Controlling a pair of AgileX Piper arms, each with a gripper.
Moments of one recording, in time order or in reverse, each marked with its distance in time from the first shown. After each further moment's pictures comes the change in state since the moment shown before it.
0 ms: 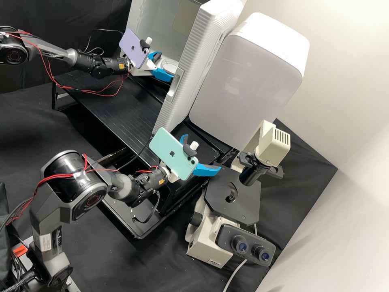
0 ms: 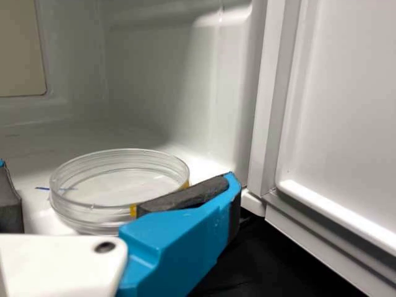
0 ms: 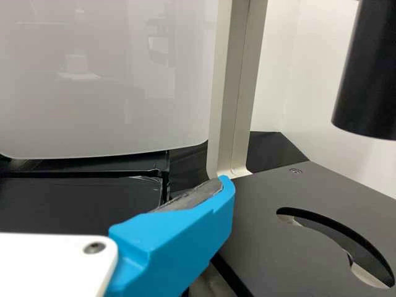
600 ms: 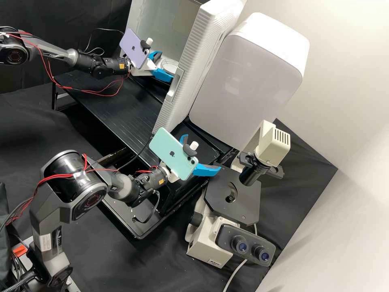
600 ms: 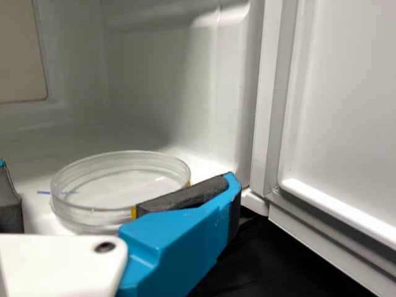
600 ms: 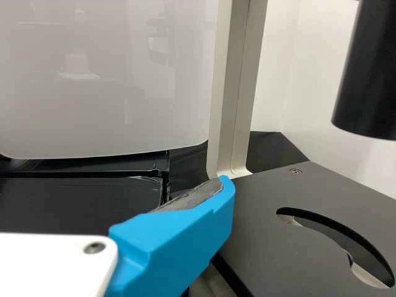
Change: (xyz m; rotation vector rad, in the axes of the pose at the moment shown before) left arm 0.001 0.002 0.001 0.029 0.000 0.005; right arm 0.000 0.000 0.000 0.000 0.000 0.000
